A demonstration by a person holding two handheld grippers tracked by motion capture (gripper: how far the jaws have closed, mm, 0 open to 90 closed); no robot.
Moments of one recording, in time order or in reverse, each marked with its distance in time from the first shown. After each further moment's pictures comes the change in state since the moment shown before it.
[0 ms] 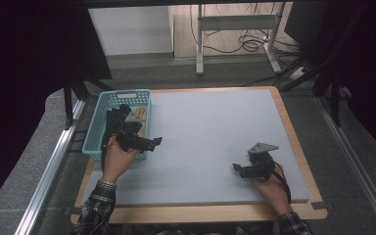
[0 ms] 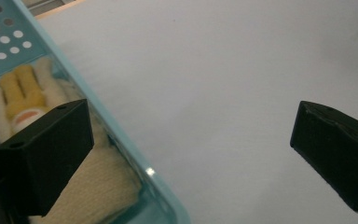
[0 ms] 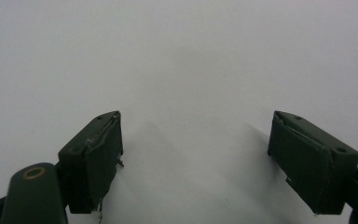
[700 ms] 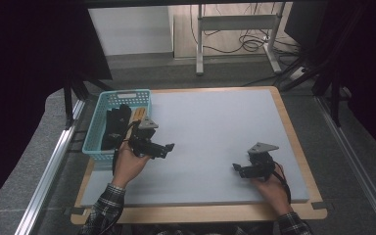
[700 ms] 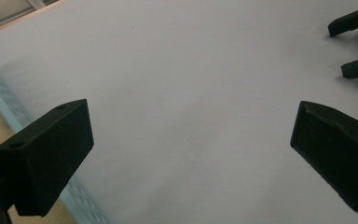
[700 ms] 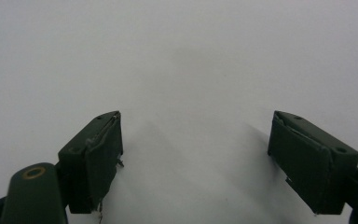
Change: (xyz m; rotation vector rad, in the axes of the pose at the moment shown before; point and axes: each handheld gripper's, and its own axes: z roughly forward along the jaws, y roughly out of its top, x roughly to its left) left arm -0.034 0.004 0.013 -0.012 -0.059 0.069; right arm 0.000 0.000 0.000 -0.002 -0.001 -0.003
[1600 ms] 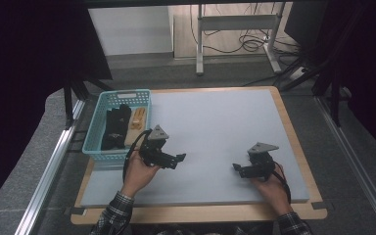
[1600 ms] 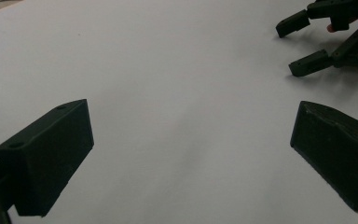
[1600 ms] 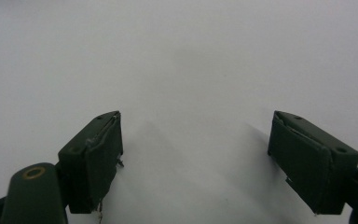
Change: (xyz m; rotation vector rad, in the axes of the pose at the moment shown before) left arm -0.034 -0.010 0.015 -0.045 -0.099 0.035; right arm 0.000 0.000 0.000 0.000 0.001 0.003
